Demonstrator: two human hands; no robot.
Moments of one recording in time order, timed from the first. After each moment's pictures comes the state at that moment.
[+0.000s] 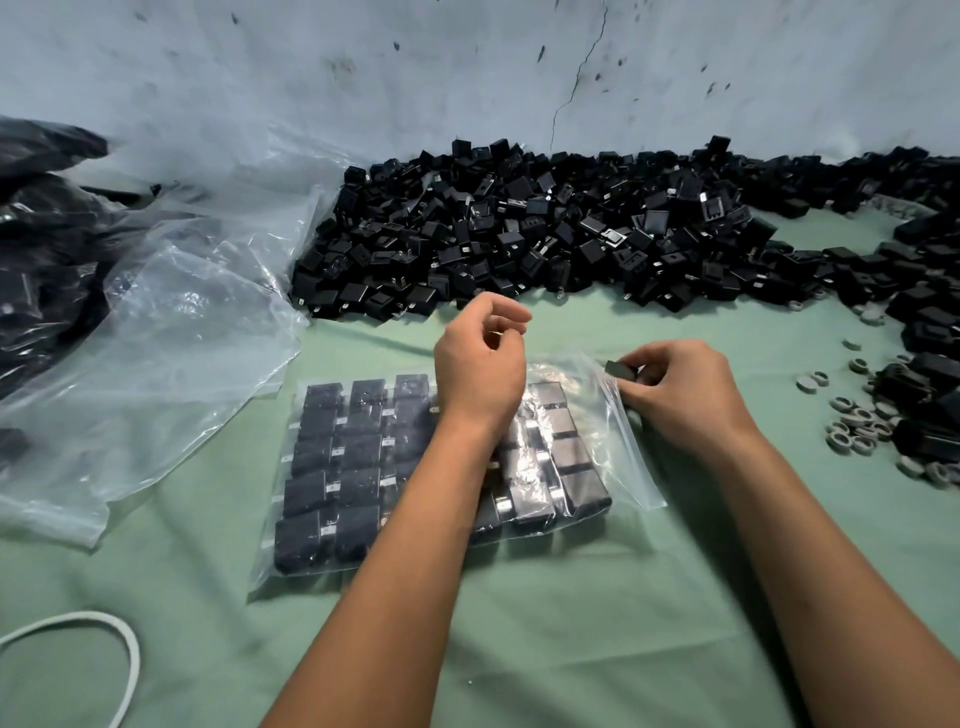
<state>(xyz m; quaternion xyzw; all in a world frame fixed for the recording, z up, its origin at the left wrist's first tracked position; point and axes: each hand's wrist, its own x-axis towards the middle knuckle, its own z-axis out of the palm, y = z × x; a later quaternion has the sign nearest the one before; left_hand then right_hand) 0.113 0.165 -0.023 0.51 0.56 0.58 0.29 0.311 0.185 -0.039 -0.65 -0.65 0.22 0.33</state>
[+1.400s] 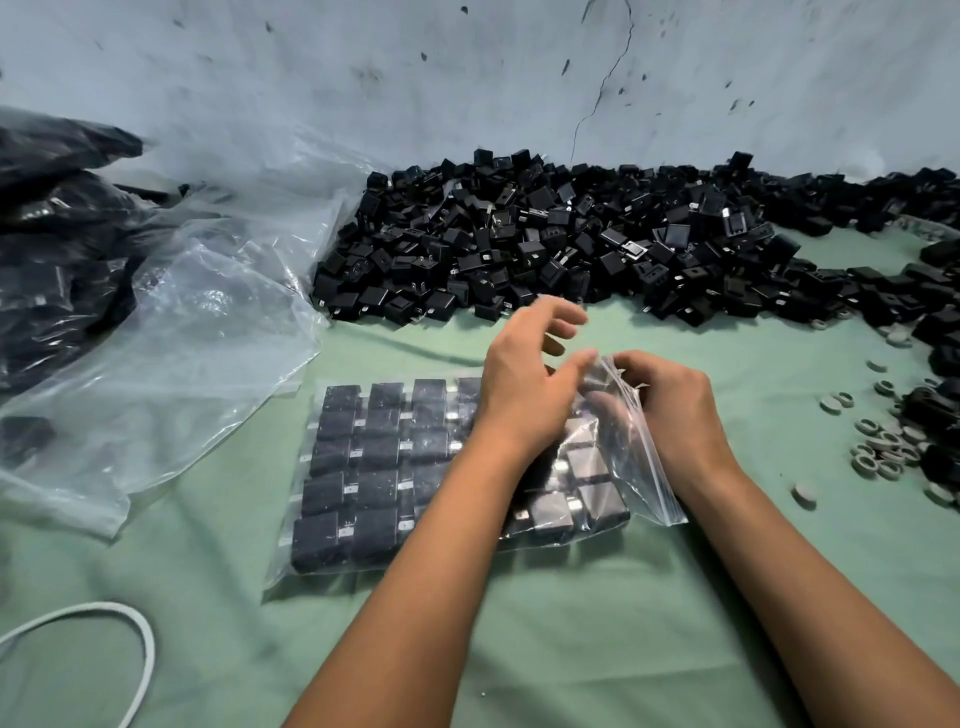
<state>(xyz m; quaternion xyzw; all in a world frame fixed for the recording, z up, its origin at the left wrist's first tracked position) 0.121 0.164 -0.024 0.64 0.52 0.52 0.23 0.284 0.176 -0.053 -0.54 -0.71 0.18 0.41</state>
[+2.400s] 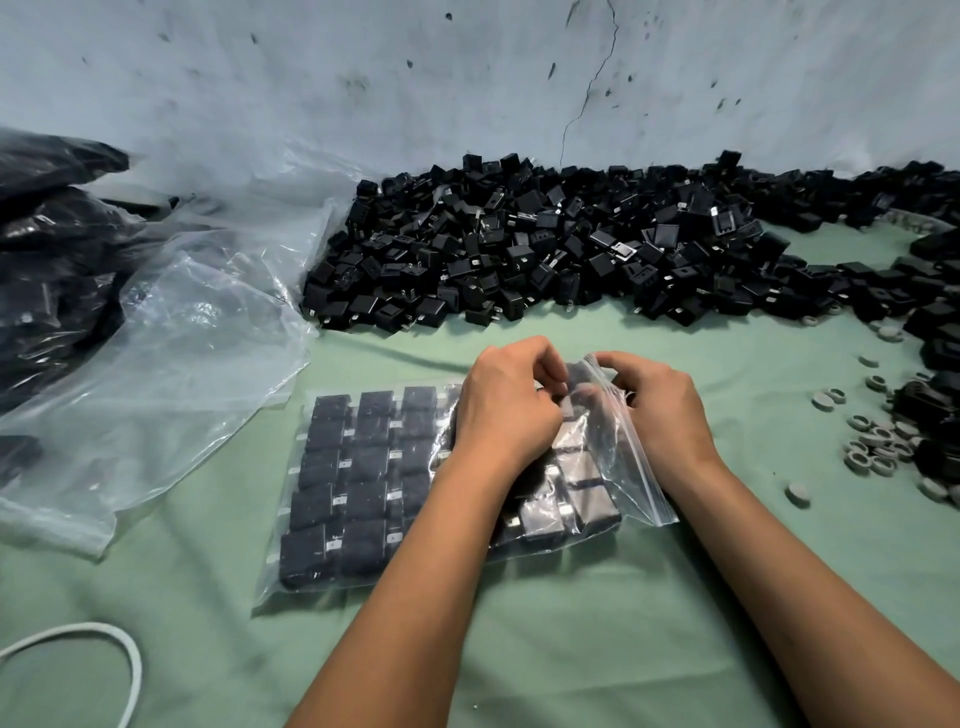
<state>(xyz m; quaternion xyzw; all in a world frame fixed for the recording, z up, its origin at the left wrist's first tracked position) 0.116 0.165 -0.032 0.65 0.62 0.39 0.20 0.280 0.179 -0.050 -0.59 -0.69 0.18 0.38</state>
